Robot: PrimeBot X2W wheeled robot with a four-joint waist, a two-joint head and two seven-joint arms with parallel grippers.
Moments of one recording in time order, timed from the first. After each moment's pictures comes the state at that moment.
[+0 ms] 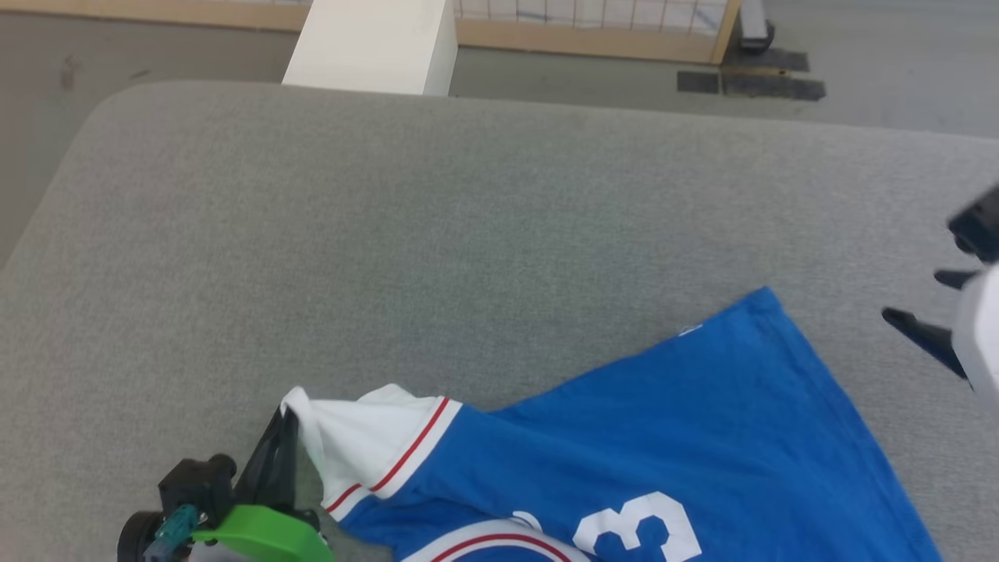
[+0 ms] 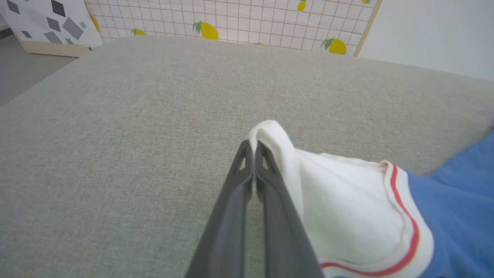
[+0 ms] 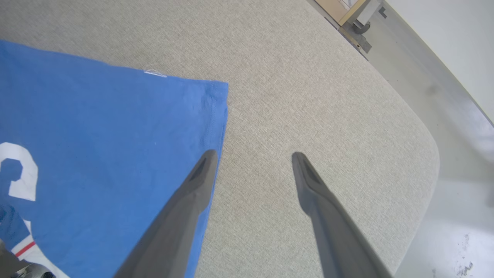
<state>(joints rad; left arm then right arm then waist) 0.05 0.18 -0.08 0.15 -0.28 -0.08 -0.22 -0.47 -0.97 0.47 -0.09 0.77 0.13 0.77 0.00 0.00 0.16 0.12</state>
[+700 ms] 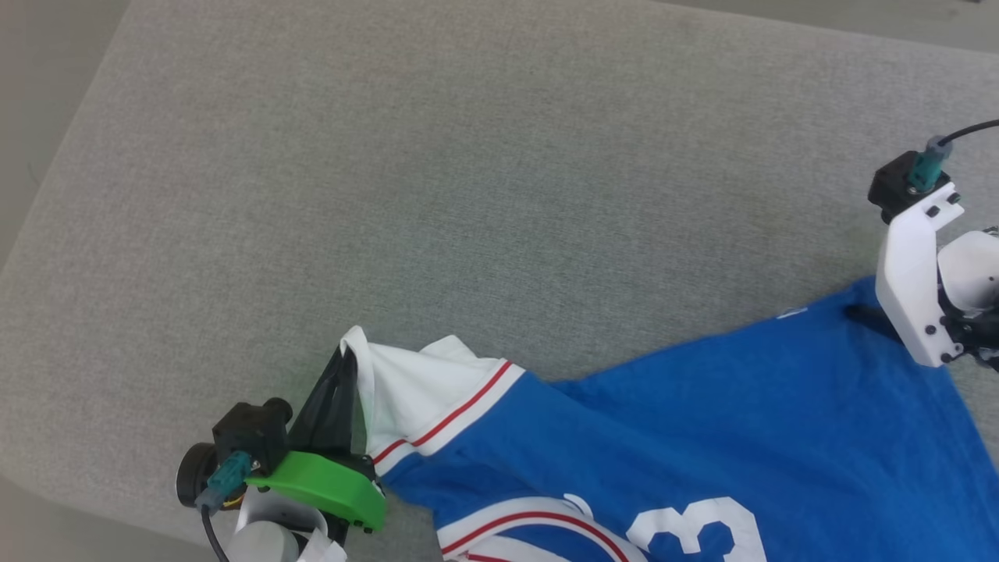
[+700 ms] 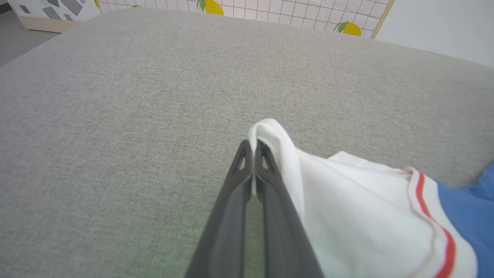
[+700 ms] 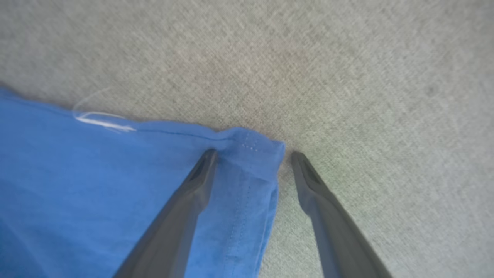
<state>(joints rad) -0.09 0.12 -0.16 0.18 -0.27 -0.10 -0.25 -0.80 -0.77 0.77 0.35 0.81 0.13 0.91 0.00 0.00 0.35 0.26</state>
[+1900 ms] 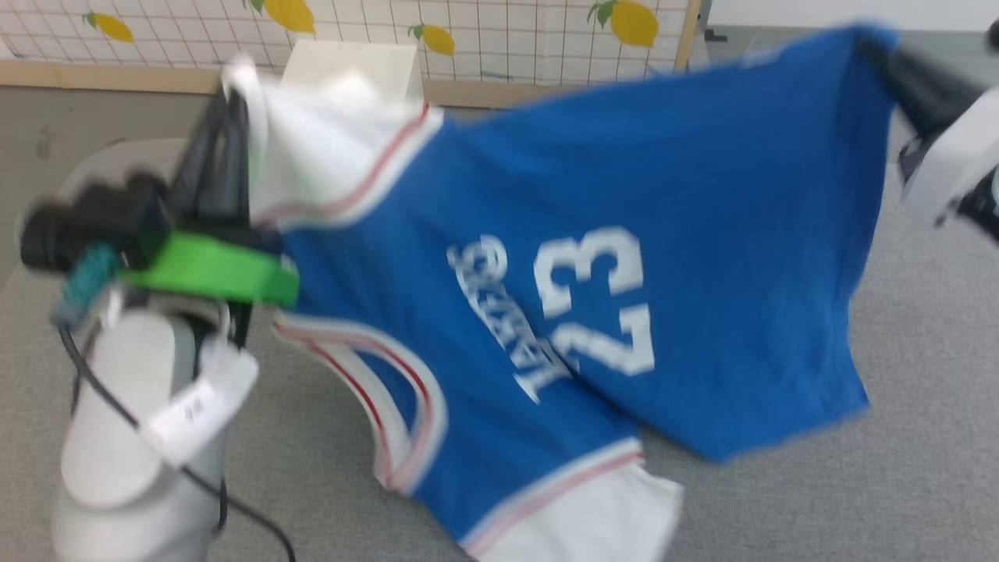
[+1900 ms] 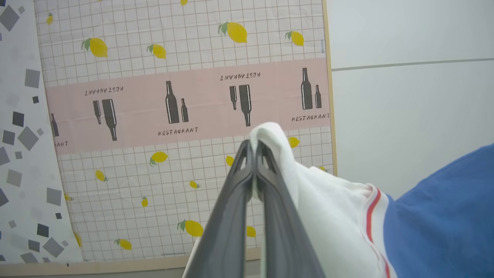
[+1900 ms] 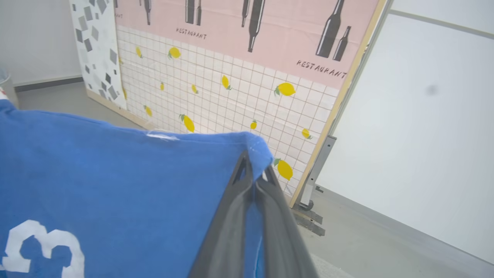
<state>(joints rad) -0.47 0.25 -0.10 0.05 -0.23 -0.08 -0.19 -0.89 -0.69 0.63 0.39 0.78 0.13 0.05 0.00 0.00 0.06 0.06</state>
